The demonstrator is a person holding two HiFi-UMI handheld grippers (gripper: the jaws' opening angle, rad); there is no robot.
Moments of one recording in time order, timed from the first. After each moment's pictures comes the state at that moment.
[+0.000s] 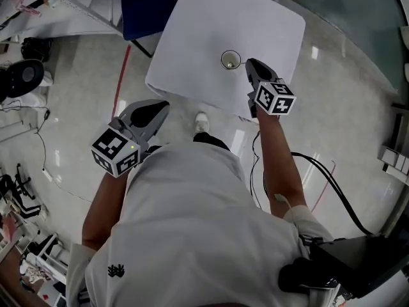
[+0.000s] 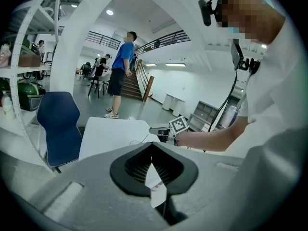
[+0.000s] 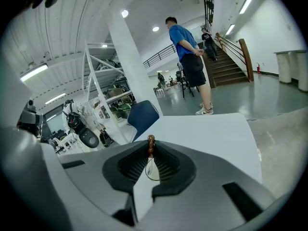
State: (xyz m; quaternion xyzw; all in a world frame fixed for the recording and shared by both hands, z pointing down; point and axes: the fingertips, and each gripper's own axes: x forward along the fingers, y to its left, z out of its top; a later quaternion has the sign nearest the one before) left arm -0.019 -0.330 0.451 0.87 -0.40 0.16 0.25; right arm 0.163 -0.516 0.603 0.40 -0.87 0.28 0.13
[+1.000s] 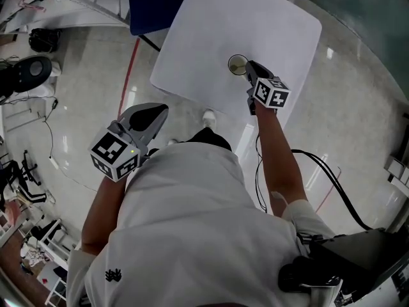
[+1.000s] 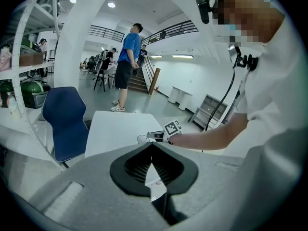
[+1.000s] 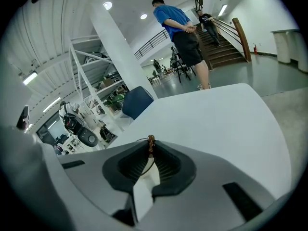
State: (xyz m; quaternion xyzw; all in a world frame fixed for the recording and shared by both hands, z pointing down) left arm -0.024 -0.356 0.472 0.84 -0.42 0.21 0.27; right arm 0.149 -0.549 0.710 0.38 -0.84 0.35 0.16
